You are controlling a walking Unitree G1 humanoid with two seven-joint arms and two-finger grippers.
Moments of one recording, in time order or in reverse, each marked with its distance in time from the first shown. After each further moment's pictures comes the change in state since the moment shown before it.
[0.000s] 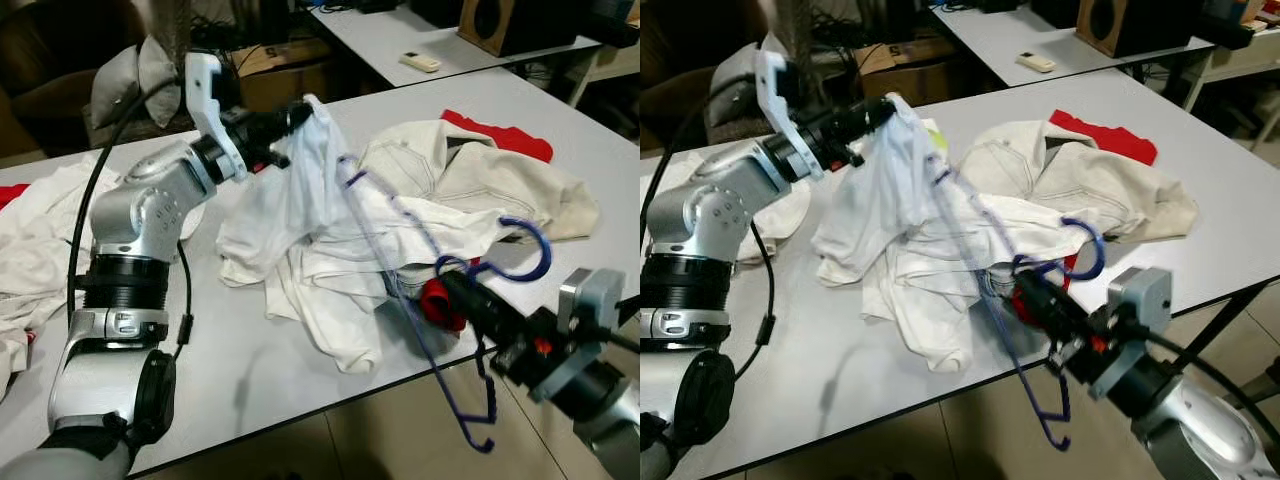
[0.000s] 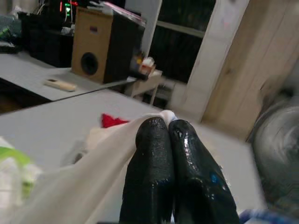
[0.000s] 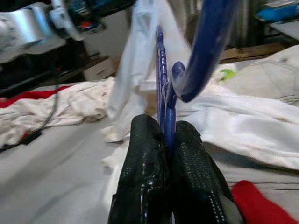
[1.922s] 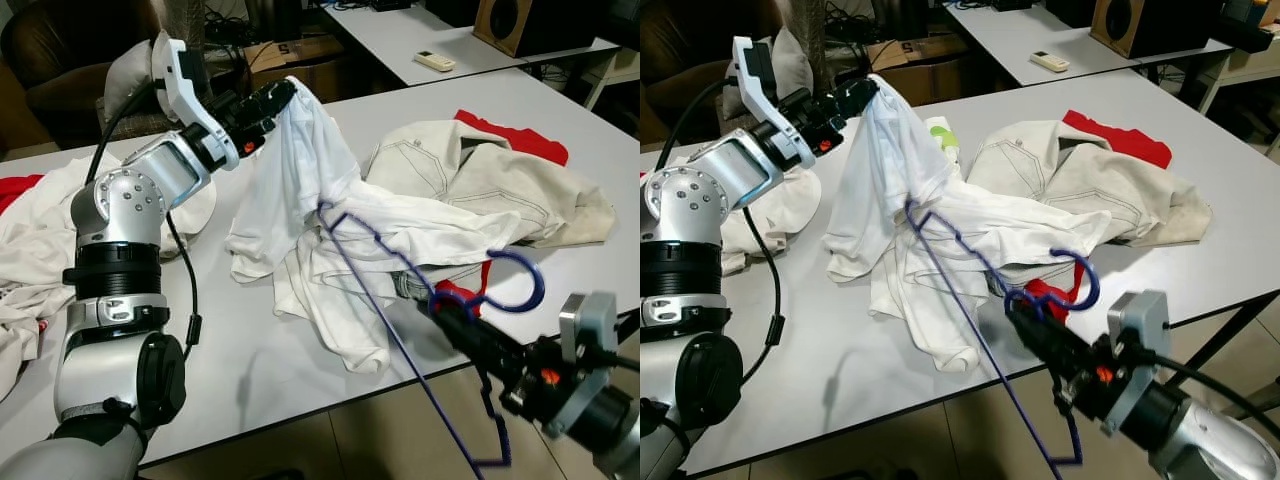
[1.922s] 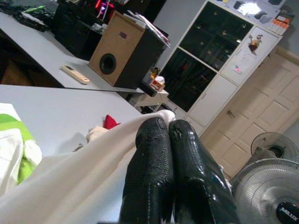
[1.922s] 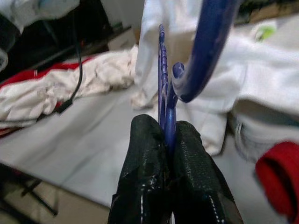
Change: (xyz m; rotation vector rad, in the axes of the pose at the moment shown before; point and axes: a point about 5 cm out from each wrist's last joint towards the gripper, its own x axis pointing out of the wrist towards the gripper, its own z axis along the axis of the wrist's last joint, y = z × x) left arm -0.002 0.006 0.013 -0.248 -0.050 0.106; right arm -0.020 0.001 -0.011 0.063 0.145 0.045
